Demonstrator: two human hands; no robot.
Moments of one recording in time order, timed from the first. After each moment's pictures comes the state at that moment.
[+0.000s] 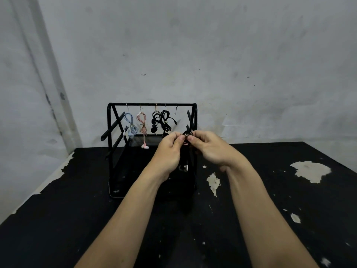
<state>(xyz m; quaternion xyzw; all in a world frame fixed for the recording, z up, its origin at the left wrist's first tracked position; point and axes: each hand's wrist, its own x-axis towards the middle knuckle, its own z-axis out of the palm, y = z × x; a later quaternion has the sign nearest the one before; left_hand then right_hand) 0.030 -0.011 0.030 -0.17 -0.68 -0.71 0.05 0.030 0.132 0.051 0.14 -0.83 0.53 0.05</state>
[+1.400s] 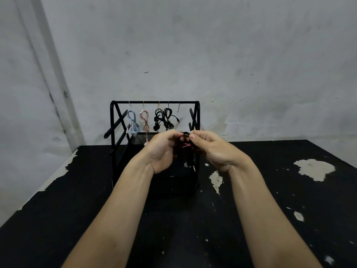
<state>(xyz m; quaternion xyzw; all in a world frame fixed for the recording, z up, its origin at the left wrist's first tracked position) 0.031 -0.035 0.054 -0.10 -0.59 -0.78 -0.17 0.041 0.130 0.047 0.24 -0.70 0.67 -0.04</state>
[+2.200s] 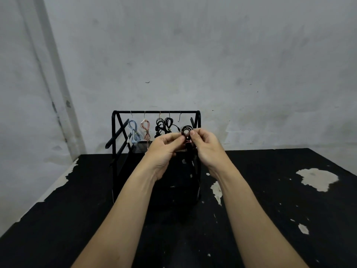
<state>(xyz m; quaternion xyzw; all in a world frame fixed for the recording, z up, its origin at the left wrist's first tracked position) 0.016 -0.035 0.051 -0.14 -0.63 -0.77 0.00 0.030 0.103 0.056 0.12 -0.68 0.71 0.11</state>
